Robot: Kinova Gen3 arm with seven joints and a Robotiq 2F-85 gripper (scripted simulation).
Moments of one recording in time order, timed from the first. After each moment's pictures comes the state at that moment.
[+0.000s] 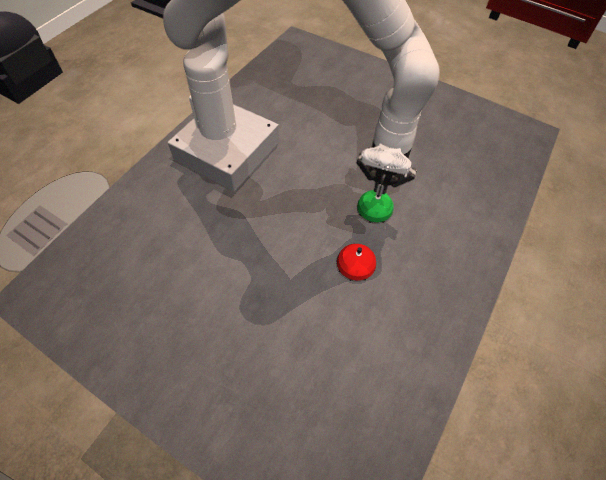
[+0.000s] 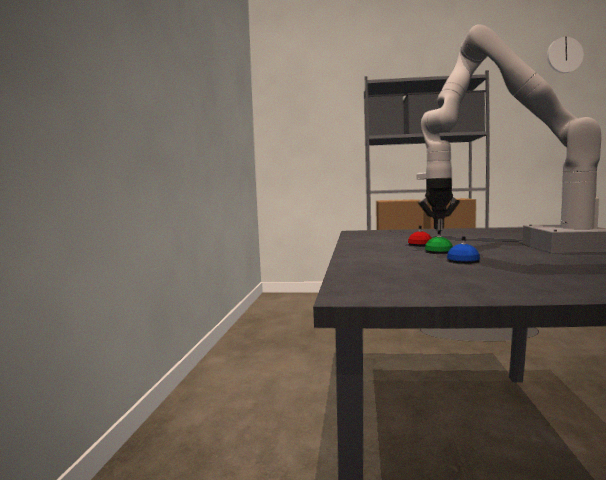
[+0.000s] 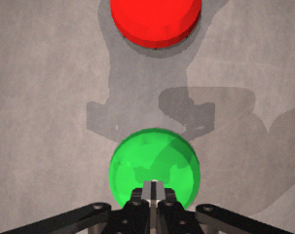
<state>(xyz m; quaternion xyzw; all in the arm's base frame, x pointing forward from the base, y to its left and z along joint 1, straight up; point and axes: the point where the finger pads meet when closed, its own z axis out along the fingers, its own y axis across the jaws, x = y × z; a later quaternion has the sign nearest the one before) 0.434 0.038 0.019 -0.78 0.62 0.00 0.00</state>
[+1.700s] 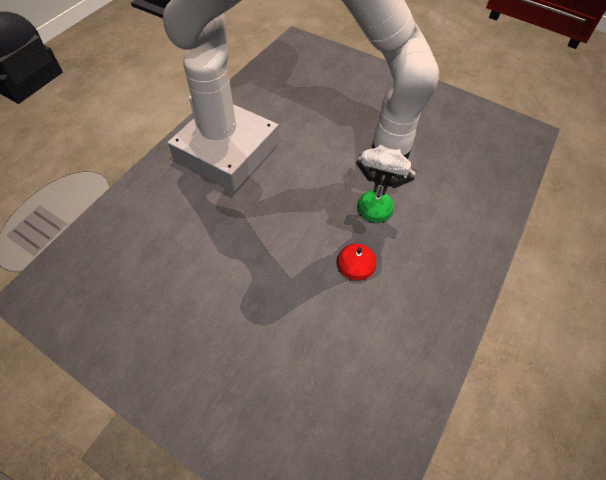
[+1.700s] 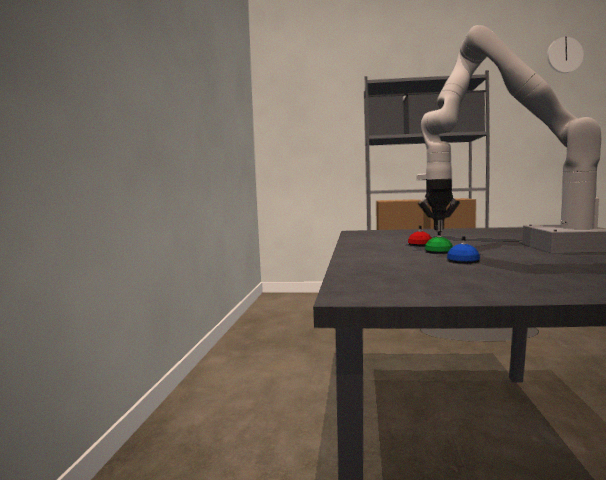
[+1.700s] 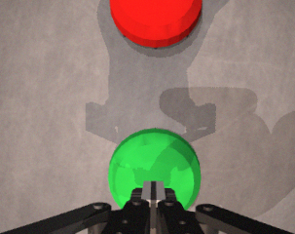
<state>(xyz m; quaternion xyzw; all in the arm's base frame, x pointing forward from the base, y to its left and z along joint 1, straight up) 0.434 0.038 0.017 -0.78 0.62 0.00 0.00</state>
